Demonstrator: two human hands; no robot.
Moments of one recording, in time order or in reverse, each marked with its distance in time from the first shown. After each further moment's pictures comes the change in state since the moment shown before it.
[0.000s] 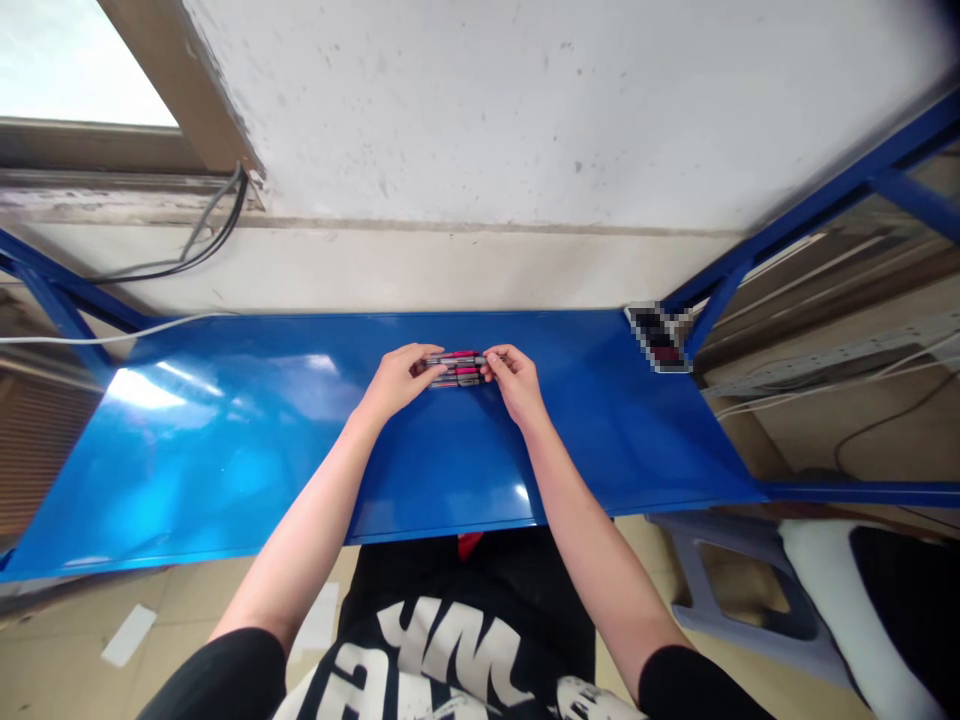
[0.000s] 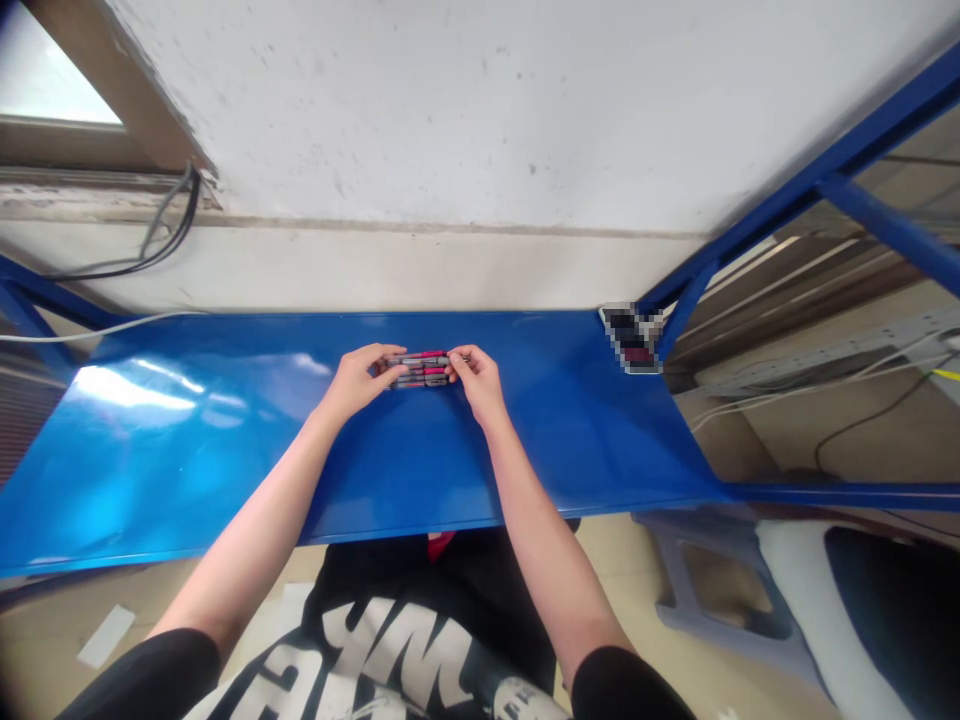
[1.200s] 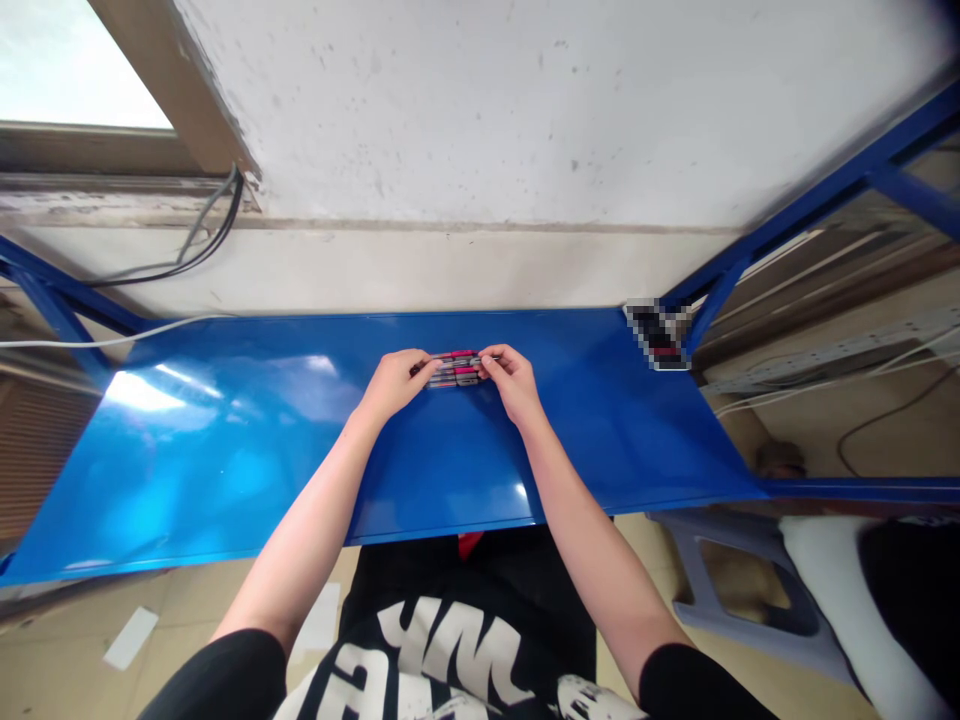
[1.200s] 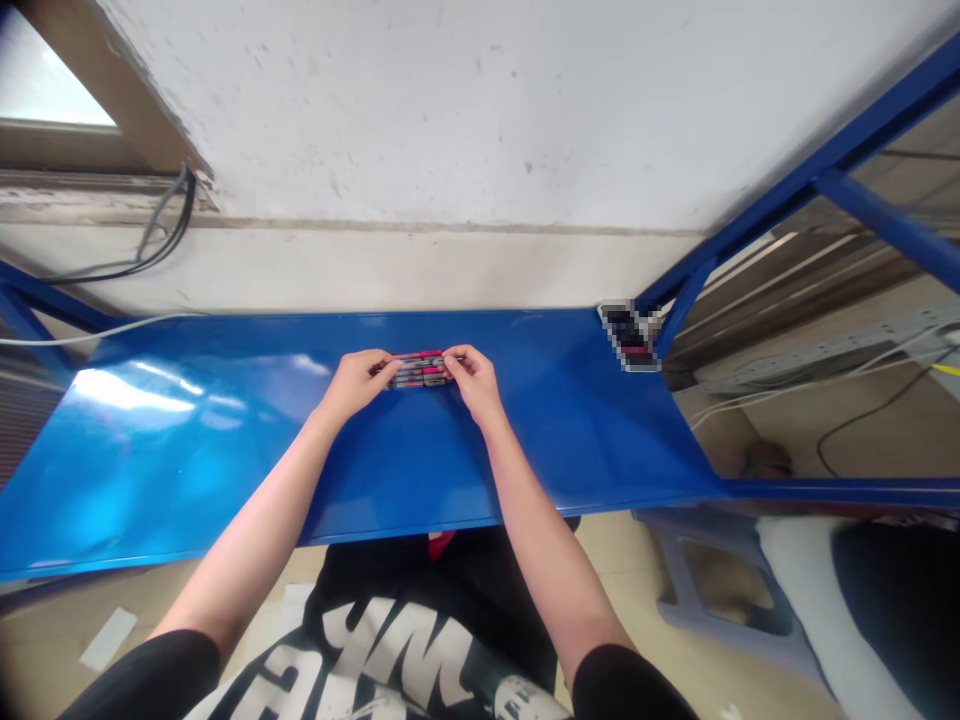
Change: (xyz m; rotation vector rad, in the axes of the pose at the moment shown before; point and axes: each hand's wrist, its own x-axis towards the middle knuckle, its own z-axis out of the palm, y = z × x) left_hand 0.001 0.004 -0.002 0.070 -0.059 -0.054; right_hand -0.005 -0.006 0.004 -0.093 -0.003 -0.003
